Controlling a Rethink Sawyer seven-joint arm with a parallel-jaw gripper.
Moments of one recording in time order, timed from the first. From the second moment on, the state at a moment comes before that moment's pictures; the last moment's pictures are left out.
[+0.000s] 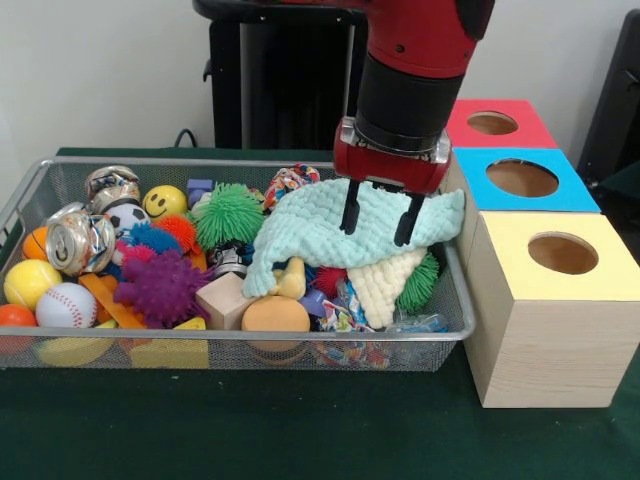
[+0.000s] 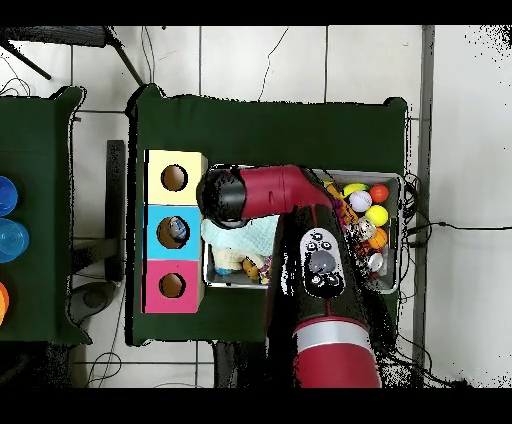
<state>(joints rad) -0.17 -0.55 0.09 1.41 -0.30 0.77 2.01</state>
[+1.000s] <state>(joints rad) -0.12 -0.49 0.04 1.31 -0.26 0.77 2.01</state>
